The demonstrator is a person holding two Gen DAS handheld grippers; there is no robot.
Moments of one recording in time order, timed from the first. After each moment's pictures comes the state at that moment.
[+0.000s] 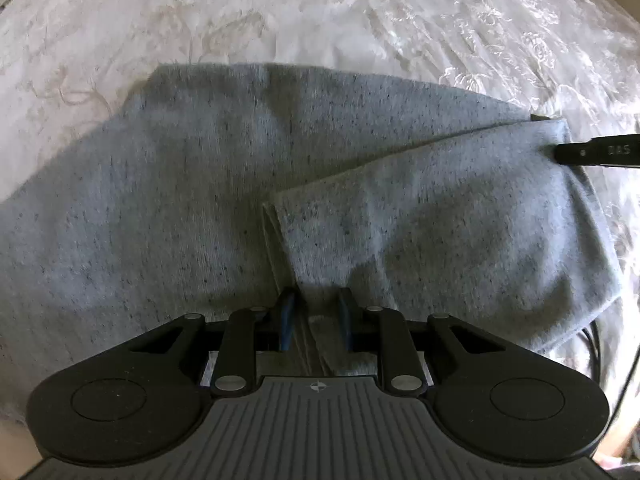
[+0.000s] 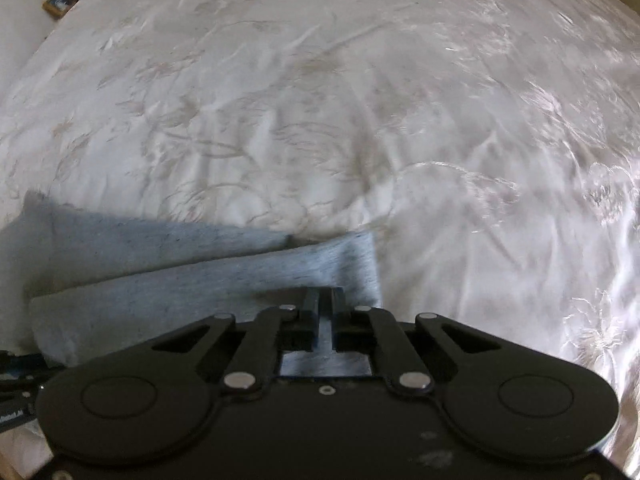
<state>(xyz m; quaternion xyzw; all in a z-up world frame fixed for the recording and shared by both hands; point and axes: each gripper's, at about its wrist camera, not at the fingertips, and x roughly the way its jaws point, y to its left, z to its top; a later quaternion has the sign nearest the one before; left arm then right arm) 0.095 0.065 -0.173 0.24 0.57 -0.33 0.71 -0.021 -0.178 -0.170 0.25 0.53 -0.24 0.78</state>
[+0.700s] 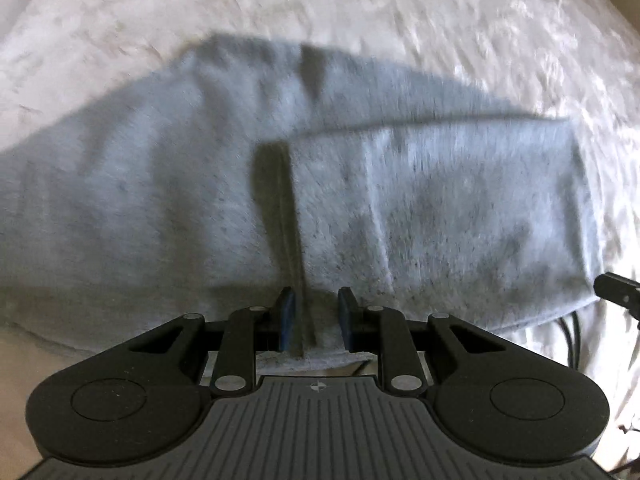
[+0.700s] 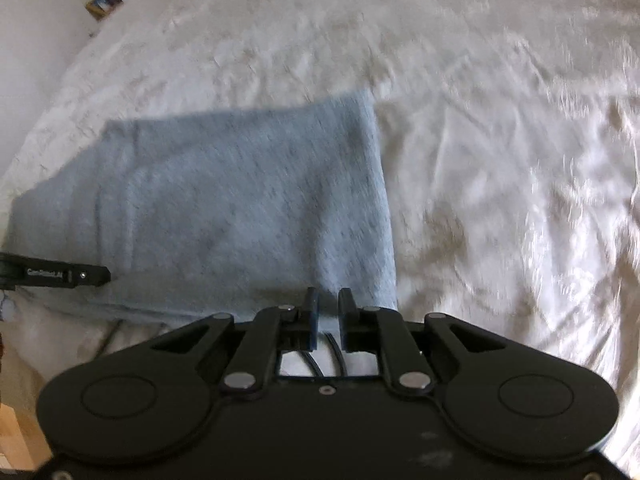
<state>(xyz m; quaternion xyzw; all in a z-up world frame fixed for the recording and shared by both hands) 0.058 0.101 -0.143 0.20 0.58 -0.27 0.74 -0.144 -0.105 -0.131 0.27 0.50 -0.18 0.80</state>
